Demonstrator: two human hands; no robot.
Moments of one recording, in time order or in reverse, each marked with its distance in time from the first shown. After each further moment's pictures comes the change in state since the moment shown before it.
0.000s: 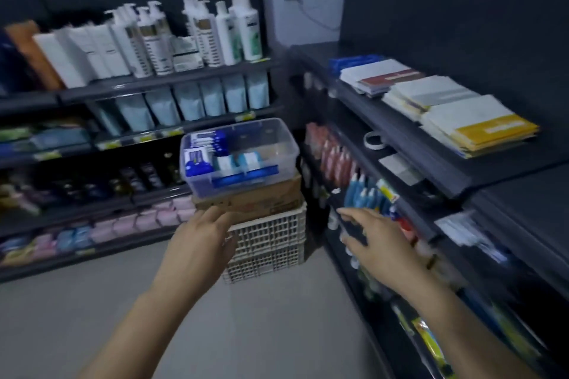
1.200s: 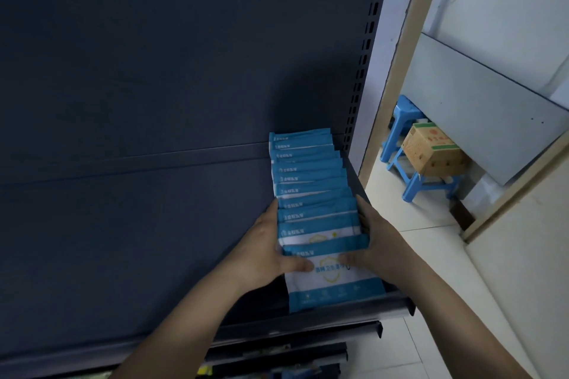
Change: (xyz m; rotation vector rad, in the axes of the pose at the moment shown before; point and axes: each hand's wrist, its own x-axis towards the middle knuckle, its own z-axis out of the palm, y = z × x) left_hand -0.224 0.812 0.040 -0.856 -1.173 1.177; right_hand -0.695 0.290 -0.266 0.506 0.934 1.069
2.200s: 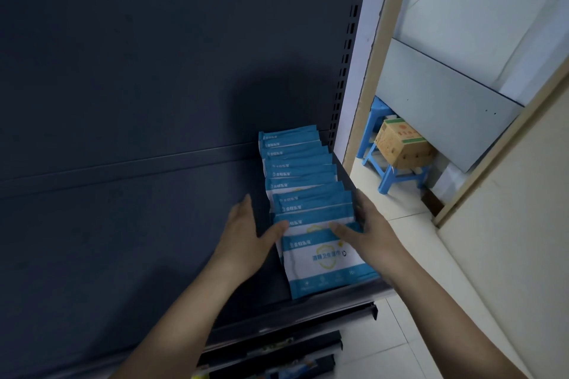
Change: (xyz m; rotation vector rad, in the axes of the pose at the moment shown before) left_hand -0.009 -0.008 -0.019 0.150 0.147 -0.195; right_hand -0.014 -0.013 0.025 0.210 0.233 -0.039
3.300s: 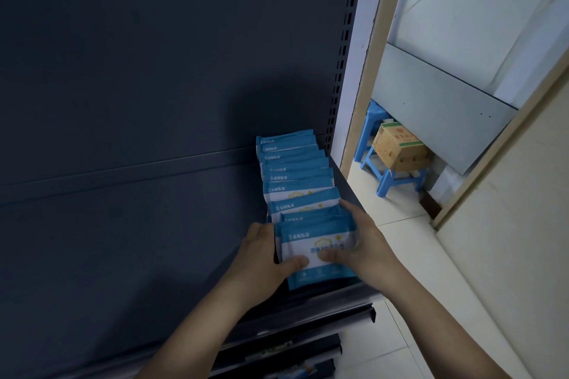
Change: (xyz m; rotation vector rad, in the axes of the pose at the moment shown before) left_hand -0.013 -0.002 0.022 0.073 -0.124 0.133; right_hand -0.008 0.015 0.006 -0.145 -0.008 0.039
